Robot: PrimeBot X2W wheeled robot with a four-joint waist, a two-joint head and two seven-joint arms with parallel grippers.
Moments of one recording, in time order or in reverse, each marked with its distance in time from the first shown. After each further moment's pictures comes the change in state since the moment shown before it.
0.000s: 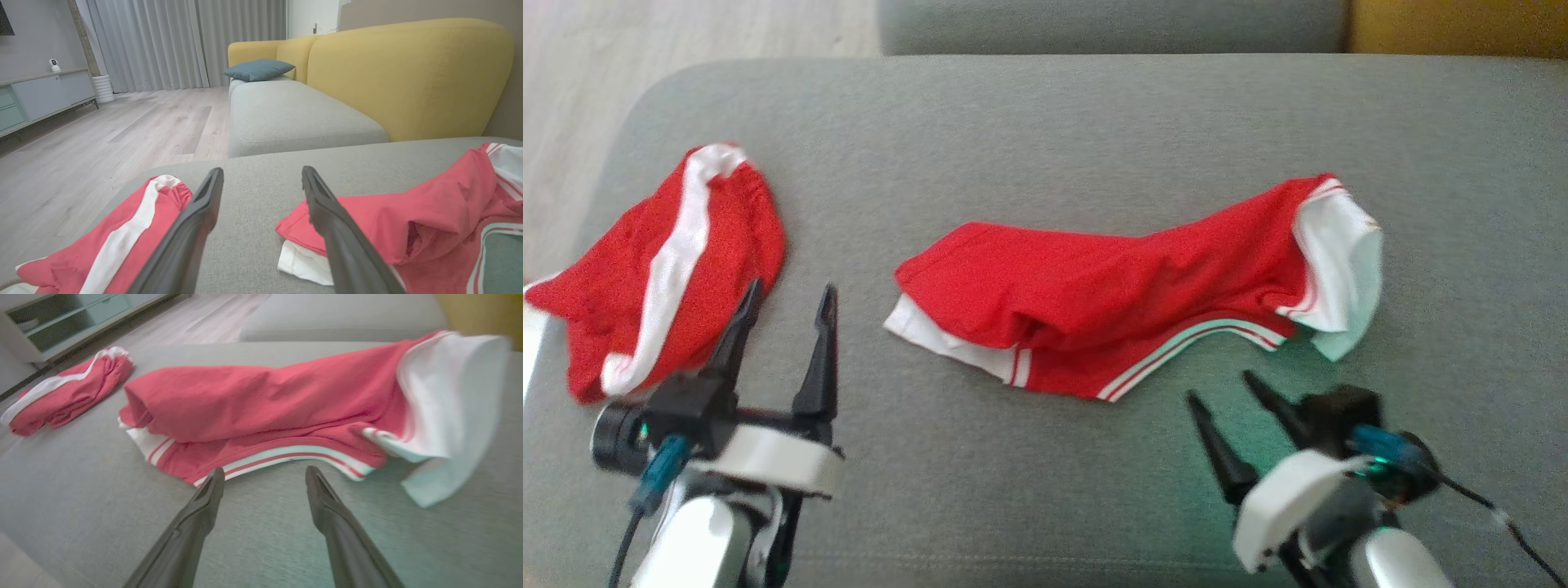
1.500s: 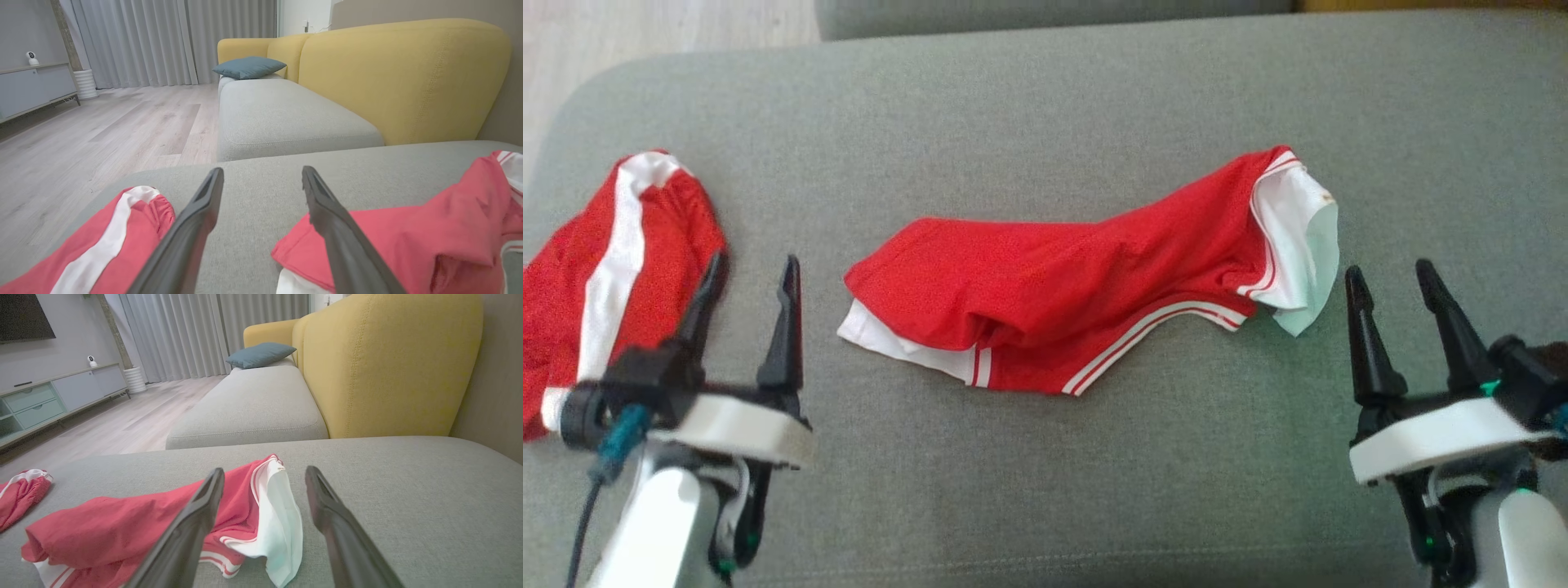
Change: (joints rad) left arm -0.091 -0.007 0.058 0.109 -0.027 -0.063 -0.026; right arm -0.050 0.020 -0.254 -0.135 0.018 0.000 -0.169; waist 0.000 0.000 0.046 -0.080
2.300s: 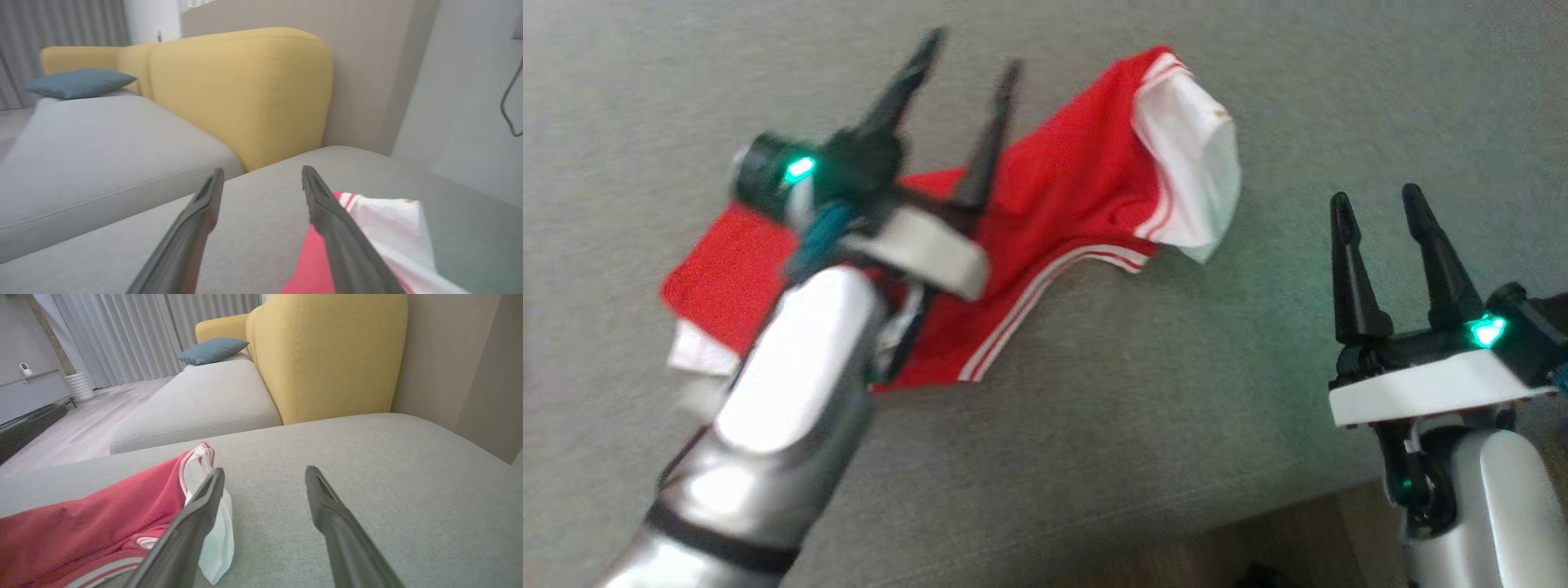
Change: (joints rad) left arm -0.516 -0.175 -0.336 0.196 0.044 0.011 0.001; right arm -0.123 0.000 0.061 0.032 0.059 0.000 -0.099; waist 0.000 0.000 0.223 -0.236
